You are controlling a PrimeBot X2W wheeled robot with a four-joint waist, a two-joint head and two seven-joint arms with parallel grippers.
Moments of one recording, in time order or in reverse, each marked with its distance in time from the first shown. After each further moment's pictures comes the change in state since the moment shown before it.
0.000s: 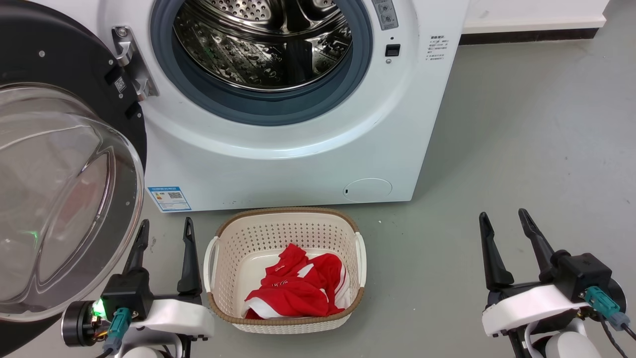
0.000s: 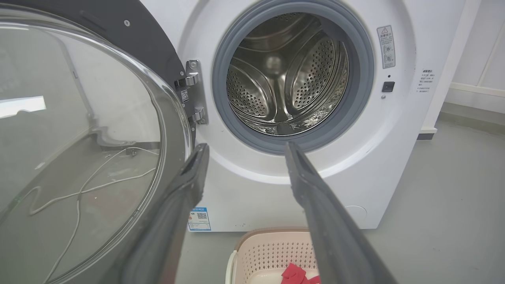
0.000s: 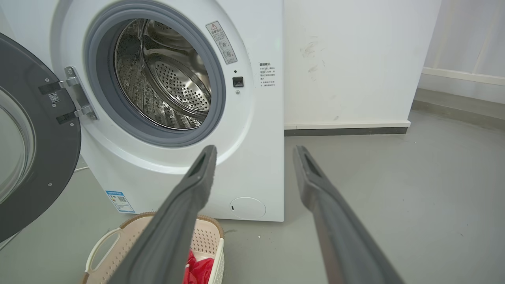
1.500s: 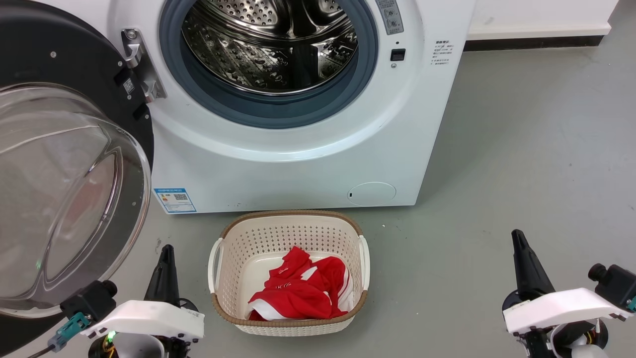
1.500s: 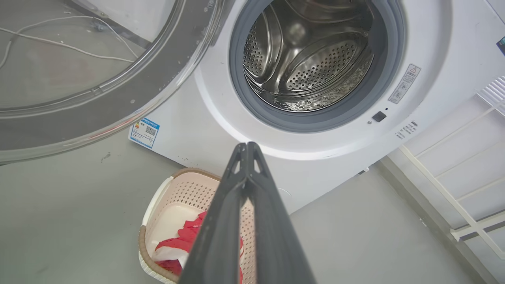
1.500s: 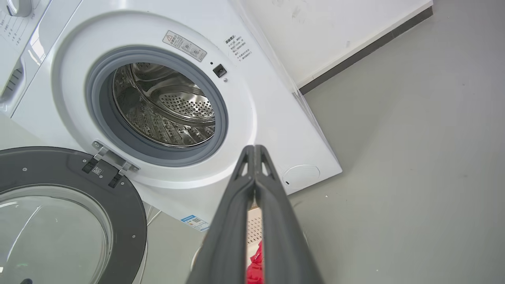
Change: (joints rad) left arm 0.012 -0.044 0.065 0.070 -0.526 -0.092 0.139; right arm 0.022 -0.006 -0.031 0.044 0.549 0.000 0.112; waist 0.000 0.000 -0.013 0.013
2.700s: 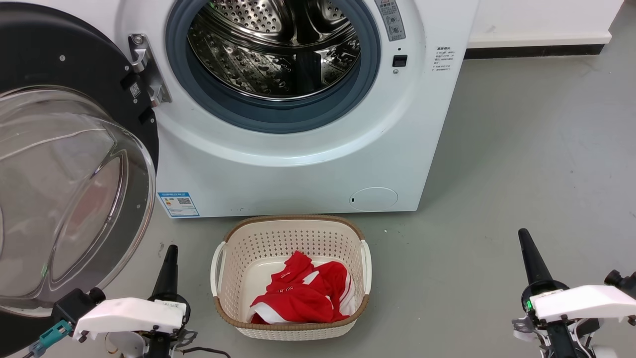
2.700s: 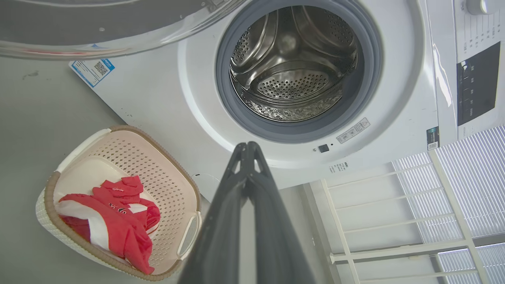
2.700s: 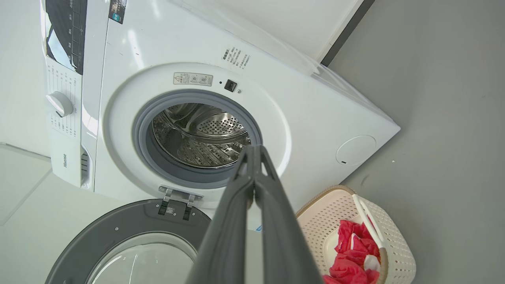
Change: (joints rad) left arm -0.024 -0.022 0.052 0.032 -0.447 -0.065 0.113; right arm -0.020 -0.003 -0.037 0.017 0.459 0.000 0.100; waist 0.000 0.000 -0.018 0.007
